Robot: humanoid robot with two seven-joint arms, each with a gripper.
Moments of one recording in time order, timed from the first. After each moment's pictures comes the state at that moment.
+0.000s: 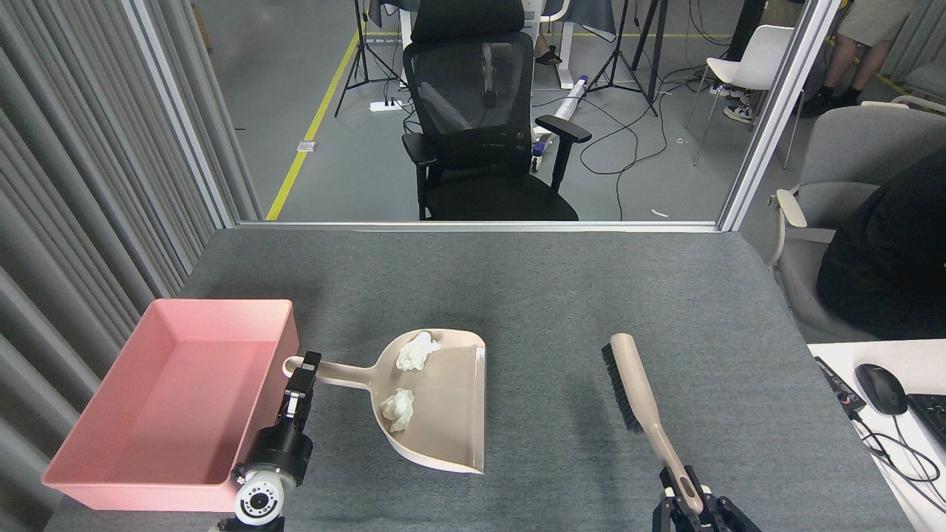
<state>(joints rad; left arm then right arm) -0.33 -0.13 0.34 -0.98 -0.47 -0.43 -0.21 0.25 -0.02 -0.10 -1.55 1.36 -0.29 -0.18</state>
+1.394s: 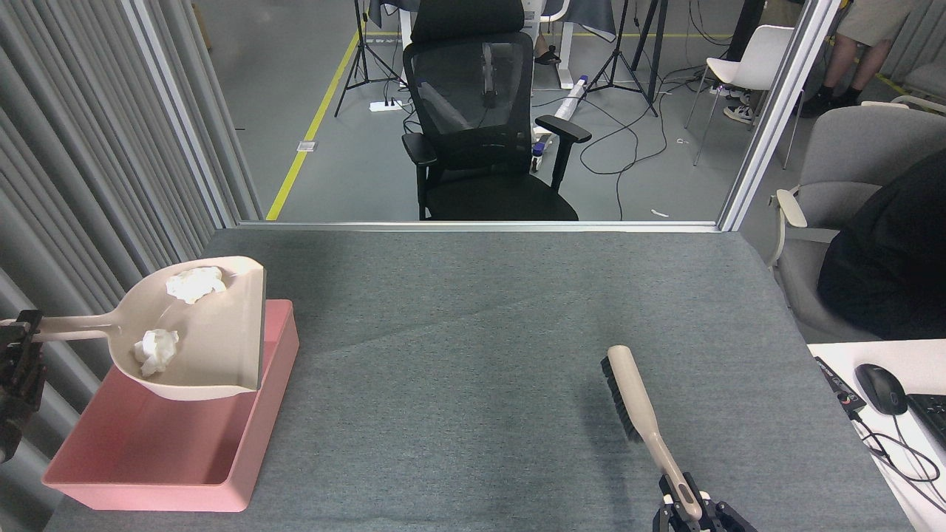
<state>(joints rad) -0.34 0.49 0.38 -0.97 0.15 -0.18 -0.37 0.25 -0.04 -0.10 -1.52 1.41 -0.28 -0.18</state>
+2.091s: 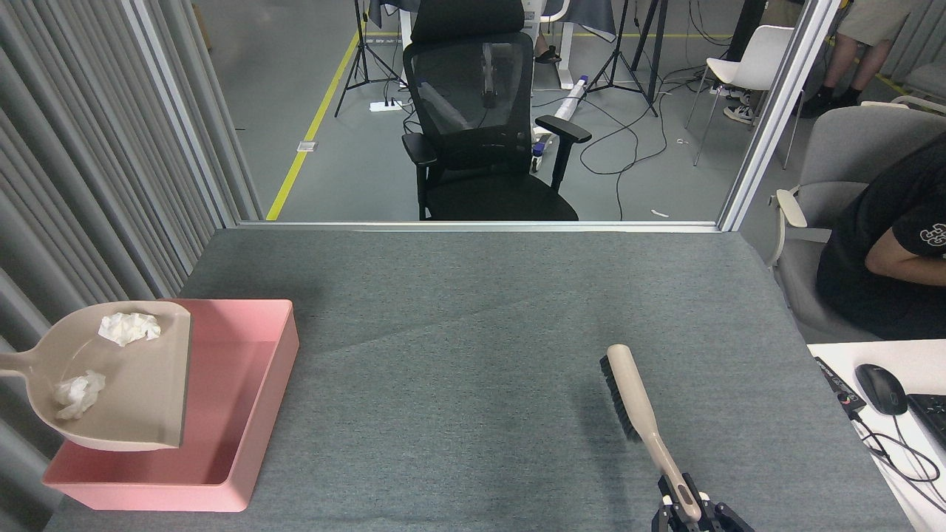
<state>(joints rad) -0.40 0.67 0.35 -0.58 0.00 -0.61 -0.35 0.26 -0.03 -0.10 -1.53 1.41 -0.28 -0.18</state>
